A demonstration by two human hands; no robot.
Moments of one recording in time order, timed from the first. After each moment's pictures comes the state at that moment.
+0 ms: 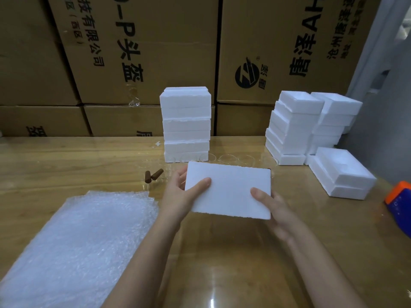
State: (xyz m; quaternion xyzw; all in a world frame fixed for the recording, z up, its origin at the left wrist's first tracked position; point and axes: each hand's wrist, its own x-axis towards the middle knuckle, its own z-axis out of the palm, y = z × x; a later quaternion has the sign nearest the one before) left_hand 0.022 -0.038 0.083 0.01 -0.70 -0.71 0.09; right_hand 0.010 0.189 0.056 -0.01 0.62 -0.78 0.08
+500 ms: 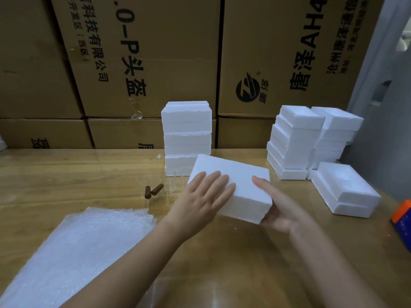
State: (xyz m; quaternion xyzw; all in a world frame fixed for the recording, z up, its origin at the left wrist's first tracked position) left_hand -0.005 -0.028 0.100 -0.34 -0.81 0.18 0.44; right_hand -0.022 0.189 0.104 0.10 0.60 -0.78 0.15
